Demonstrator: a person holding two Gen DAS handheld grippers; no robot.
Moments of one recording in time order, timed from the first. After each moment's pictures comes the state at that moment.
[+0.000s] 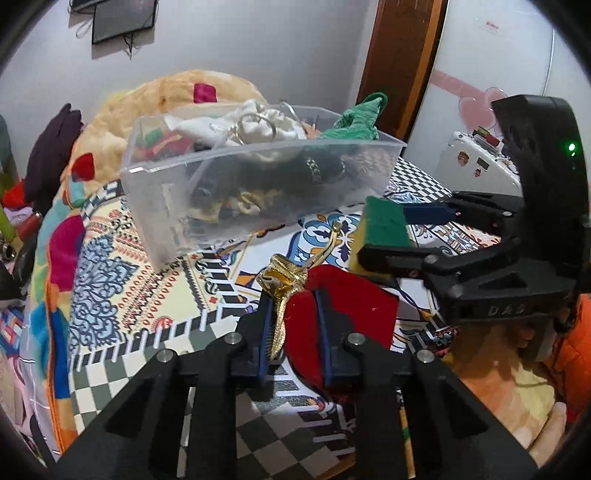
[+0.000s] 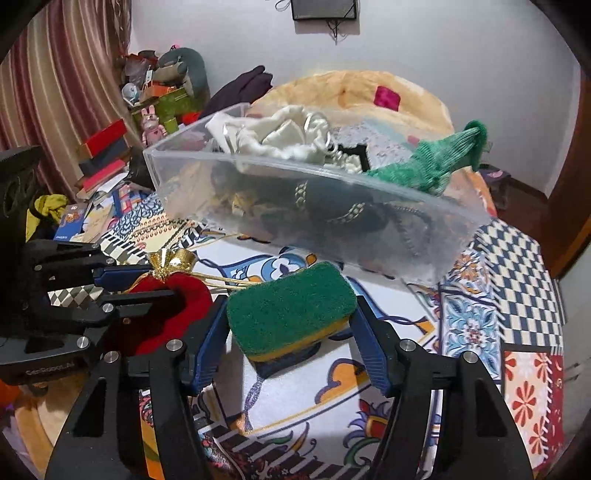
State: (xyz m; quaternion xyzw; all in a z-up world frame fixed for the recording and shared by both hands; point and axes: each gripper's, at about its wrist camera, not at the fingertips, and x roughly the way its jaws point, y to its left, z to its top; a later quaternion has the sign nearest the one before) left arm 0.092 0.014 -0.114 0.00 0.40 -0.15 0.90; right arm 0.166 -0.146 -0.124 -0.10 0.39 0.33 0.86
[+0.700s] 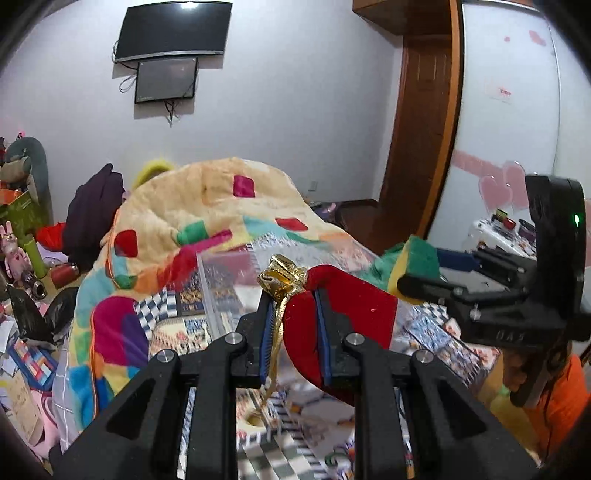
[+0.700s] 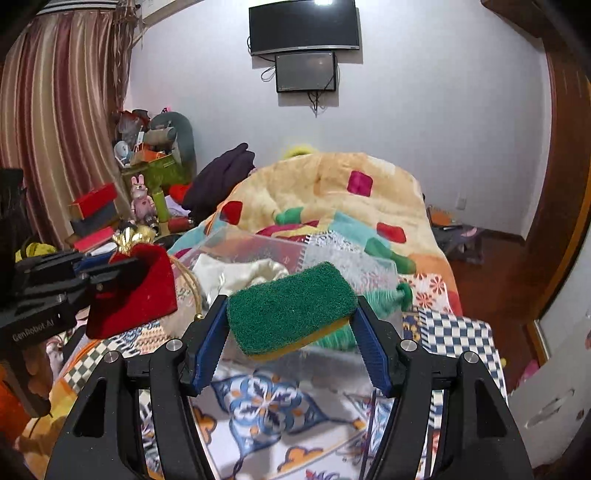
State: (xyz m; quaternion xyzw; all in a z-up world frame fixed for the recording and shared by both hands) left arm 0.116 0.049 -0.011 -0.03 0.26 -0.08 0.96; right arm 0.186 -0.152 -0.047 -0.07 0.27 0.30 0.91
